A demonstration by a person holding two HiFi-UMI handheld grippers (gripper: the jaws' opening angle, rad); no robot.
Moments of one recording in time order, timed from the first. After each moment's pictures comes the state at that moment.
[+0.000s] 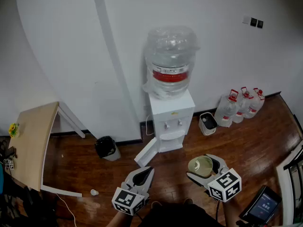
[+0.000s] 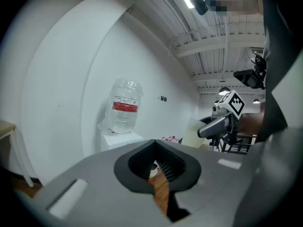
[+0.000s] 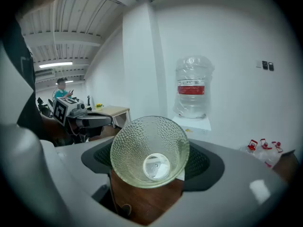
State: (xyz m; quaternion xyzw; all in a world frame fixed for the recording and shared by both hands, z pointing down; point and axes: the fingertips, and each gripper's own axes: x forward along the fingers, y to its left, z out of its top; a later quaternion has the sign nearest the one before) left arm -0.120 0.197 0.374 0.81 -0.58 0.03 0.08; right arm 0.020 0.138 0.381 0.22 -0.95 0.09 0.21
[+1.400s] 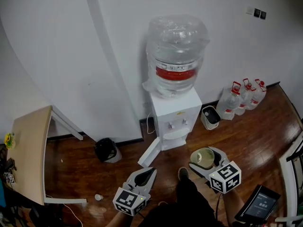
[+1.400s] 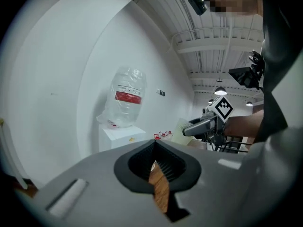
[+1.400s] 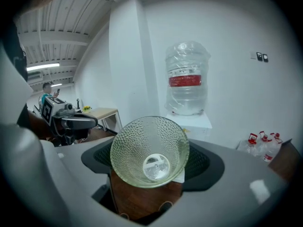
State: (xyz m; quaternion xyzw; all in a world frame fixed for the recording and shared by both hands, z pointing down) left arm -0.190 0.144 0.414 0.84 -0.53 0.05 0.11; right arm -0.053 0.056 0.433 0.26 -0.94 0.12 0.20
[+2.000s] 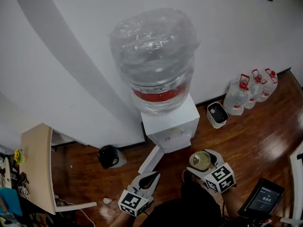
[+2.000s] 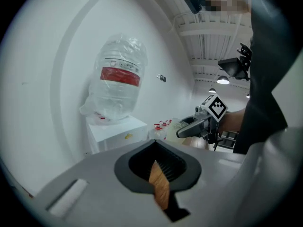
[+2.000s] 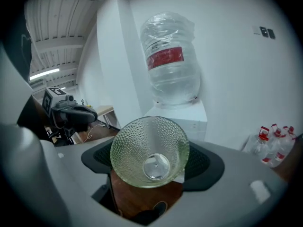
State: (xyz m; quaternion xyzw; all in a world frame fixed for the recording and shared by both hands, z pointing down) left arm -0.147 -0.019 0.468 0.84 -0.51 0.12 0.14; right arm -0.032 -0.105 0.516 0.22 -0.94 0.16 0.23
